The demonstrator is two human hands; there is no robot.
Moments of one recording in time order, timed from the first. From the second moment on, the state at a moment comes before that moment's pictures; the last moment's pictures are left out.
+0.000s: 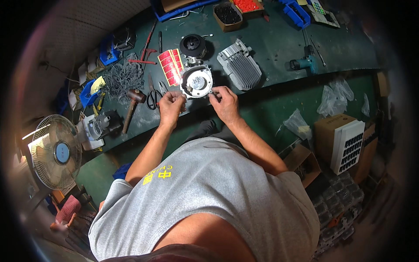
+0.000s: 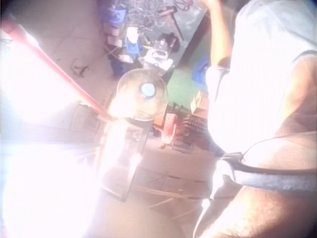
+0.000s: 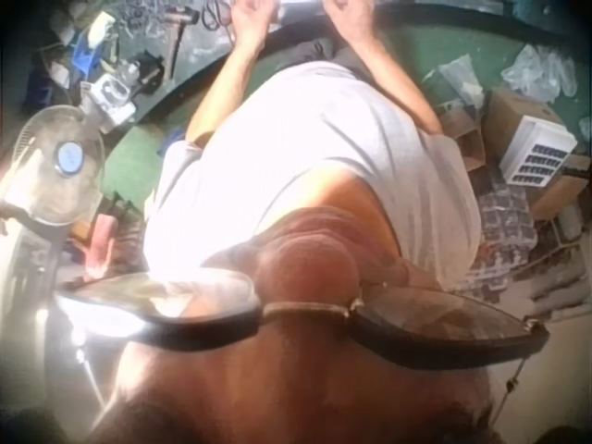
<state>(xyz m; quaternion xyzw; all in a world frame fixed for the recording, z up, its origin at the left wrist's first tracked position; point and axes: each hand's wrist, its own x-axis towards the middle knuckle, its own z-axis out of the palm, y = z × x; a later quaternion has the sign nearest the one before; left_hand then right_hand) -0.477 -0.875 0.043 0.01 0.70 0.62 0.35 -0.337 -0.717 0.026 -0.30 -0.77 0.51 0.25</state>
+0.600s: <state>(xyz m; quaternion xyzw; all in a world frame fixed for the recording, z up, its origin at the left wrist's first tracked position) -0.635 -0.796 -0.015 0.04 0.77 0.52 0.36 -0.341 -0.716 0.025 -0.30 -0.77 0.50 0.25</state>
